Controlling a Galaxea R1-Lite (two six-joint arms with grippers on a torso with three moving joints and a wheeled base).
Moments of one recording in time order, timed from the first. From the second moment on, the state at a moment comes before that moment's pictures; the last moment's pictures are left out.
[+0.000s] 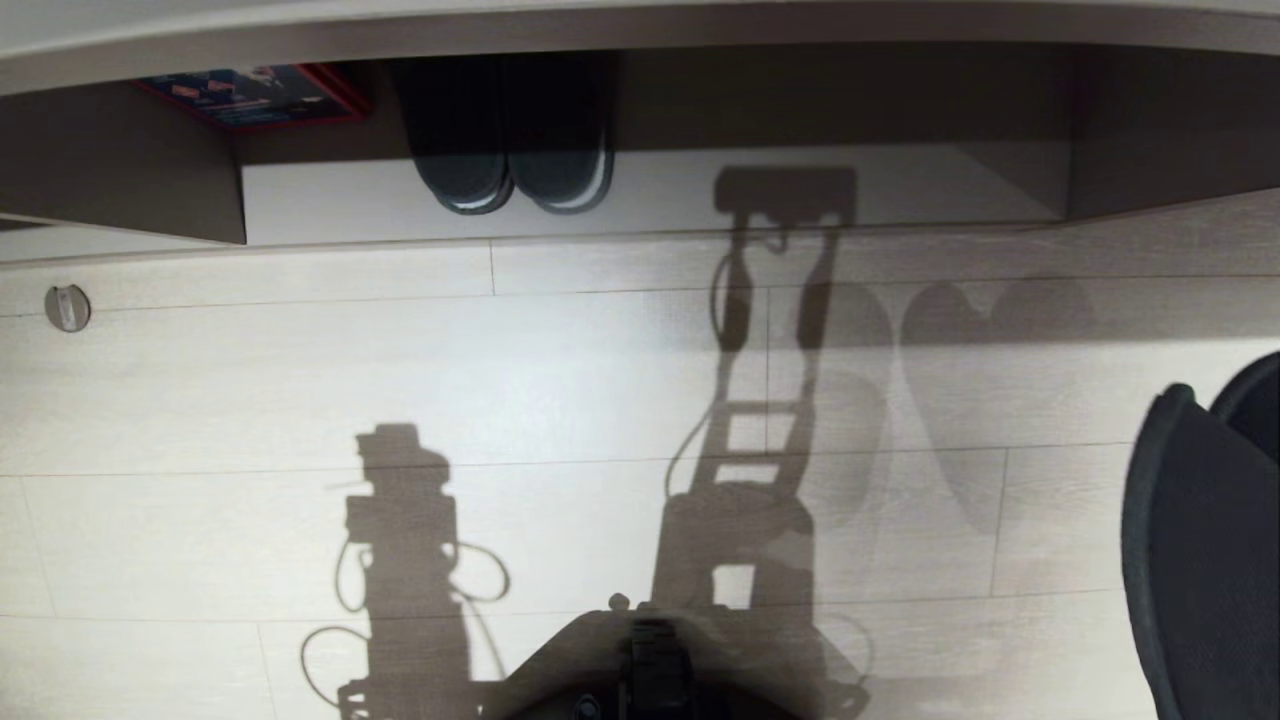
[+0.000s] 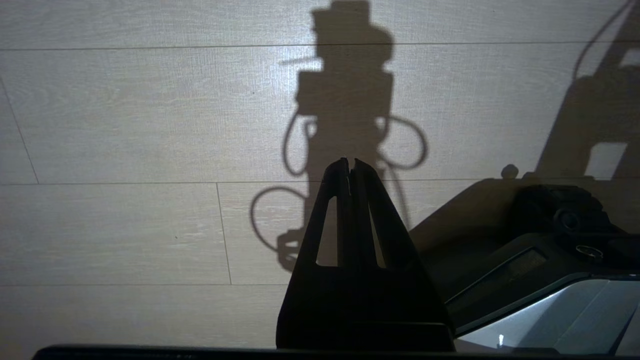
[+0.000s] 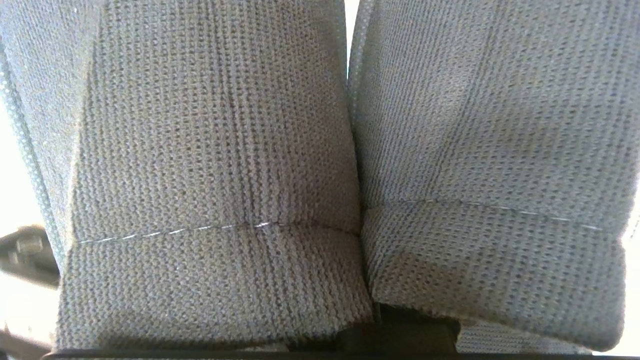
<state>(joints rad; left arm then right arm) 0.00 0.00 0.00 0.02 0.00 -0.04 0.04 0.62 -0.25 -0.32 0.20 -0.08</state>
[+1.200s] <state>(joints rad) 0.00 0.00 0.00 0.02 0.00 -0.04 0.28 1.56 -0.99 -0.91 0.01 -0.19</state>
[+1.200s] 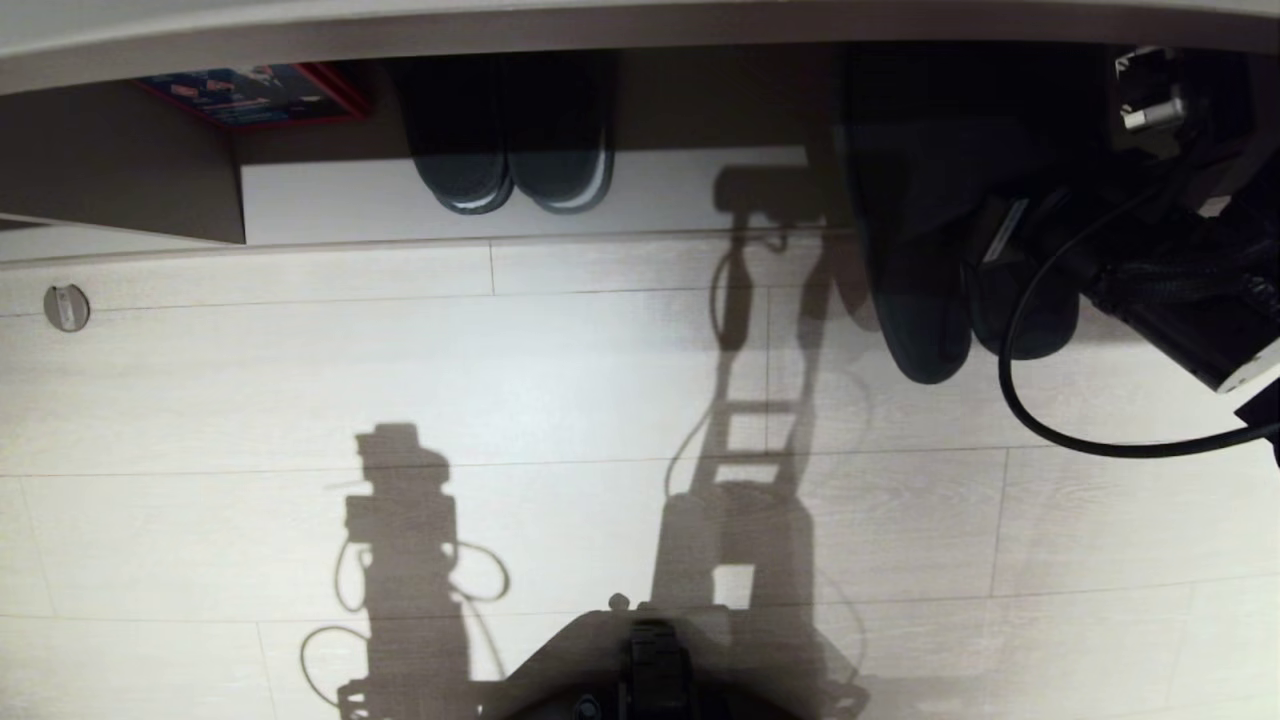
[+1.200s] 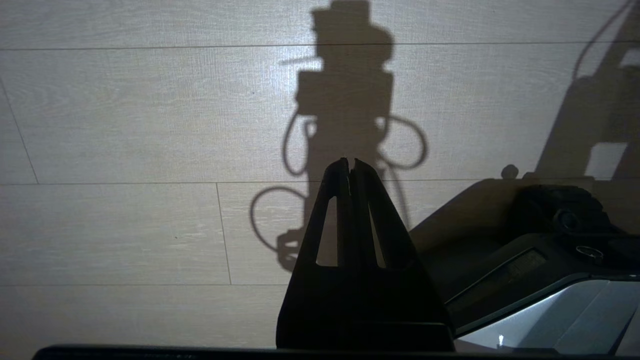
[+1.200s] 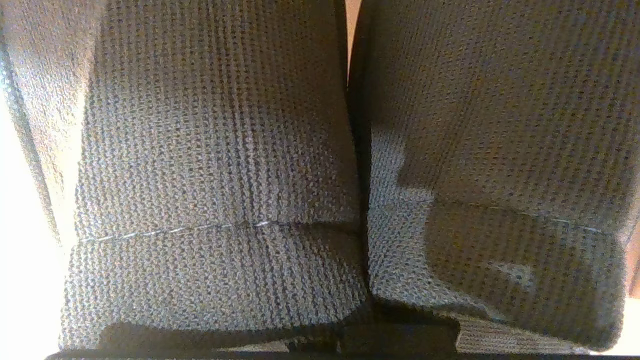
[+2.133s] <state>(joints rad) 0.00 0.00 0.00 0.02 0.00 -0.04 0.22 1.91 -1.48 -0.98 0.05 -0.16</state>
